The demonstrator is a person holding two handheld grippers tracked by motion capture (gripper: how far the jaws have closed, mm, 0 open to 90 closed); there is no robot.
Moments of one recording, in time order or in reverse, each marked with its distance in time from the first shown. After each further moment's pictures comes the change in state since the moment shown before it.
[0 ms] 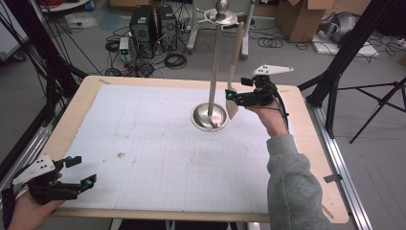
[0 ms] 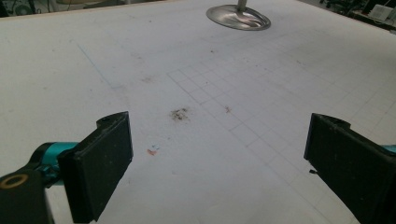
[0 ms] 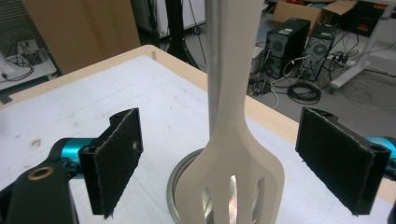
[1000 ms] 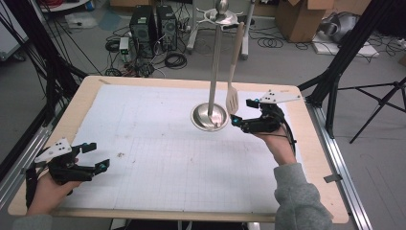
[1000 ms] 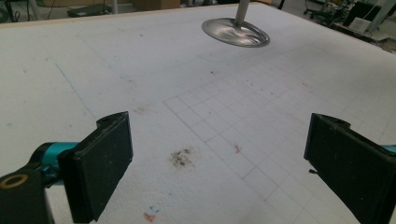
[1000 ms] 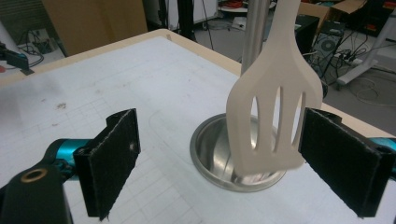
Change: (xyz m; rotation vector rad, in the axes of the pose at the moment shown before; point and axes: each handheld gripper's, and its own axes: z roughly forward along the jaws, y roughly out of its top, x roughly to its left) left arm 0.020 0.016 0.046 -0.037 -0.054 -0.021; right arm 0.029 -0.053 -0.036 -0.001 0.016 -0.025
